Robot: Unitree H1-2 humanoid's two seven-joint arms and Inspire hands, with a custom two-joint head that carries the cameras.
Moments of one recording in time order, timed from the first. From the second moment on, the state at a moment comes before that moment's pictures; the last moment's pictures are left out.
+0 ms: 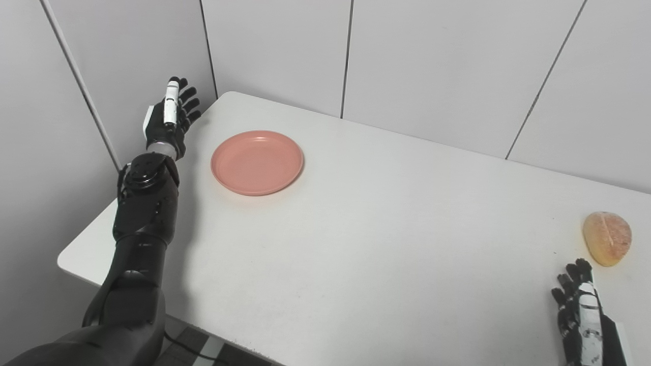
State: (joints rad) left arm -0.52 0.47 0.47 0.55 -0.29 0.14 0.03; right arm 0.02 -0.08 -0.02 -0.13 0.14 0.07 0.08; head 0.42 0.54
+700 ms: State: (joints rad) left arm -0.47 0.43 0.41 0.51 -0.29 0.14 0.02; right arm 0.02 -0.08 -0.02 -0.13 0.14 0.07 0.08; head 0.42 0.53
